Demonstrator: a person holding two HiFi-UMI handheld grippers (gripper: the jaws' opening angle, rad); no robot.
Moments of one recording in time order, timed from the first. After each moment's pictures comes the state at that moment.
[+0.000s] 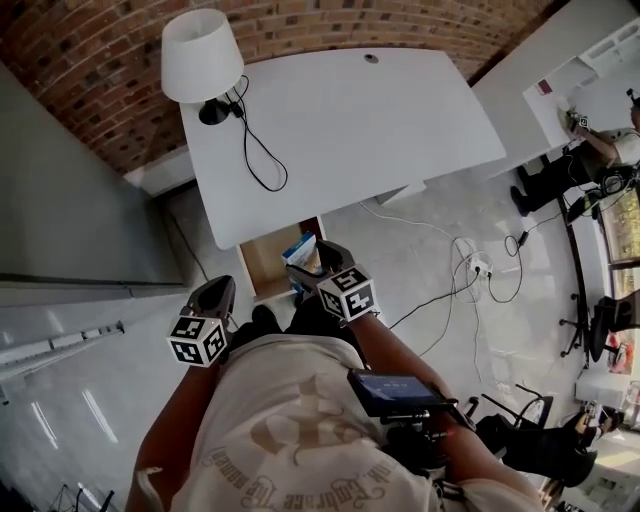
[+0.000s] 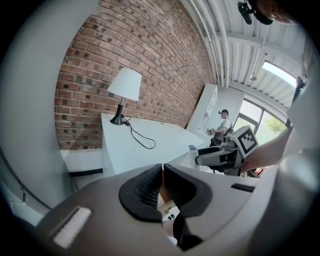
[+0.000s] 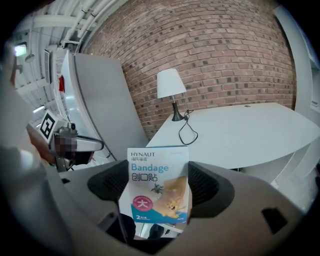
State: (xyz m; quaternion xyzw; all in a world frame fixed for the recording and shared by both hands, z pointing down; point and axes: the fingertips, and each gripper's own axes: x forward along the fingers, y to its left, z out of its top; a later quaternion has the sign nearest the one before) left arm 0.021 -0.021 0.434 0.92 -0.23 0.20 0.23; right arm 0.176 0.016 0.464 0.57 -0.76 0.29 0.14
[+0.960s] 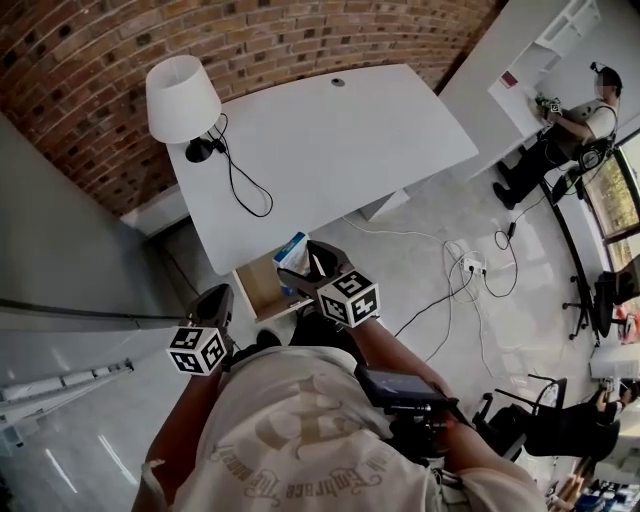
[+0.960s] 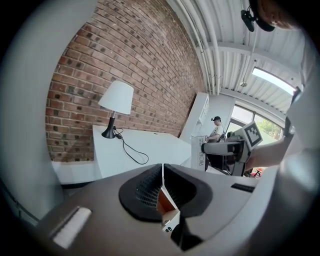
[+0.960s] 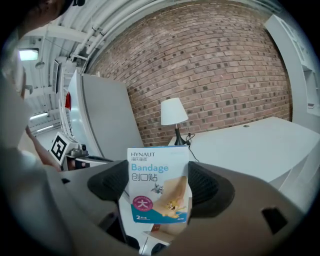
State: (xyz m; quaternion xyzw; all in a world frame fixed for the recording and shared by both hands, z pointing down) left arm 0.036 -0.027 0.382 0.94 -0.21 0.16 0.21; right arm 0.180 0.014 0.362 0.60 -0.77 0.22 0.06
